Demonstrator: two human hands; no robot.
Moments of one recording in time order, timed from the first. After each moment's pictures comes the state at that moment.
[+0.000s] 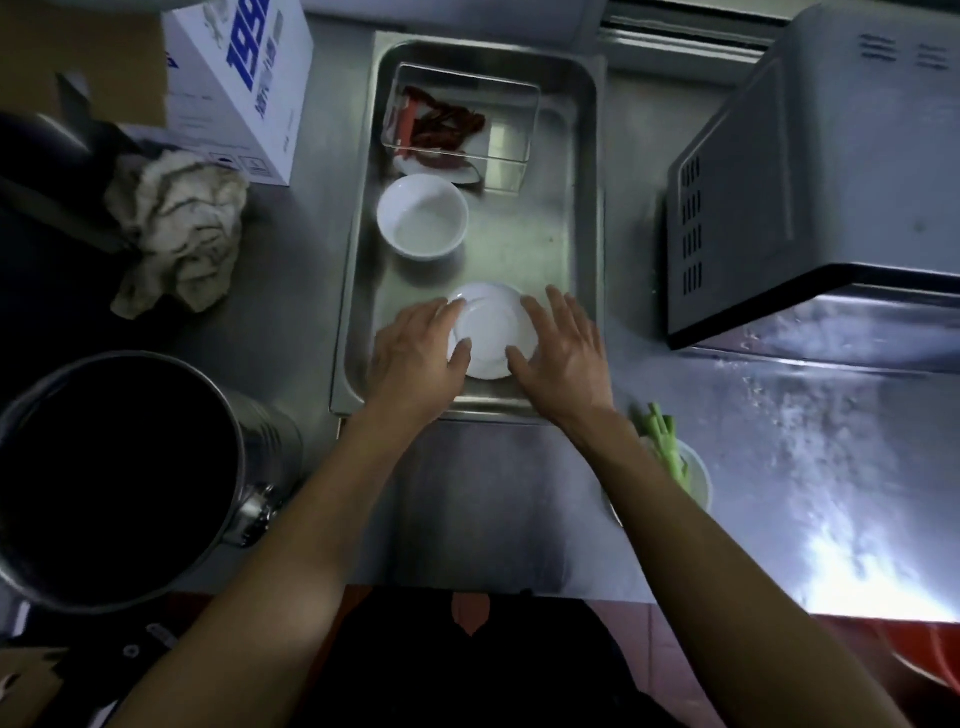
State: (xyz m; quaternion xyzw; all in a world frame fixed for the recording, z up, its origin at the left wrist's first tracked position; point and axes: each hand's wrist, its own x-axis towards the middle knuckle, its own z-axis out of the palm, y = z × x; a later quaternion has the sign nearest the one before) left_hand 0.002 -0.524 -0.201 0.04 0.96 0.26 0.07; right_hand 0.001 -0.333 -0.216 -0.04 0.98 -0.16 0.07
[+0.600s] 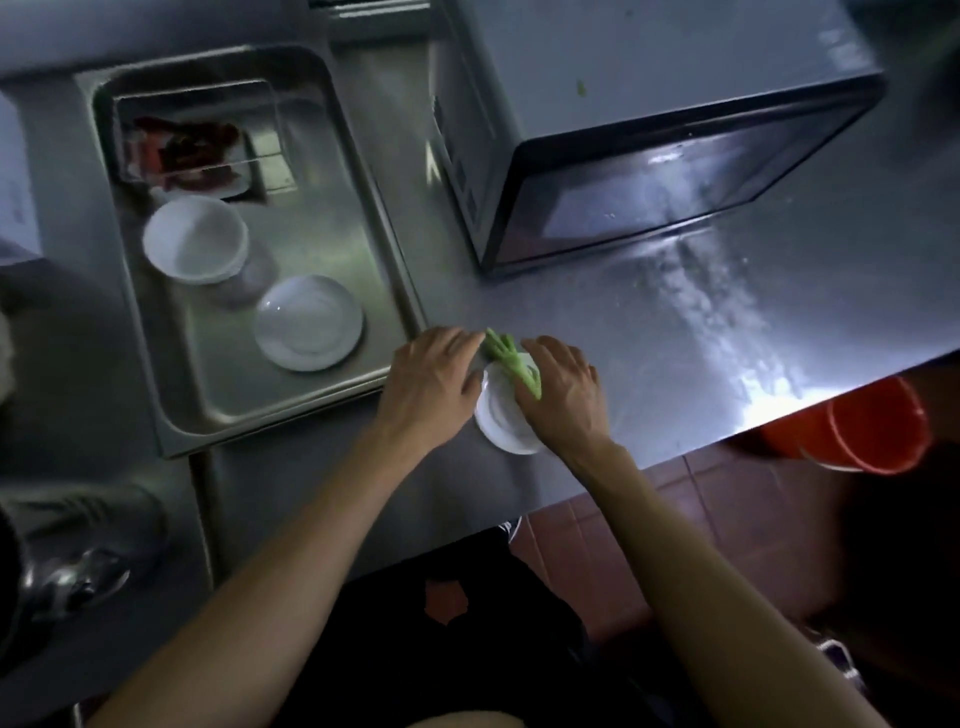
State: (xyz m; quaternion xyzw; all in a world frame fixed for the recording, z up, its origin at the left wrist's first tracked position) left_hand 0.071 -0.356 -0.200 0.34 0.92 0.19 0.09; right_hand 0.158 -0.186 -0.212 0.16 0.97 -0.20 0.00
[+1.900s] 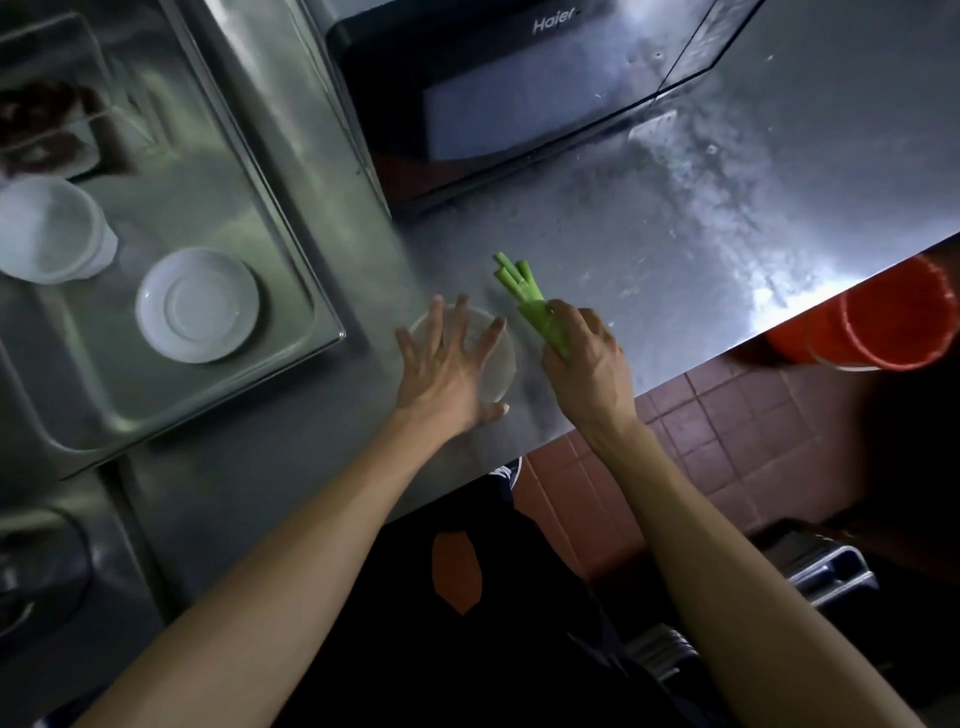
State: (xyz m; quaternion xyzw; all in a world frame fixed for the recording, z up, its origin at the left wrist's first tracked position) left_hand 0.129 -0.256 -0.269 0.39 0.89 -0.03 0.22; right_hand 0.223 -0.097 -0.244 0.25 0.93 -0.26 -0.06
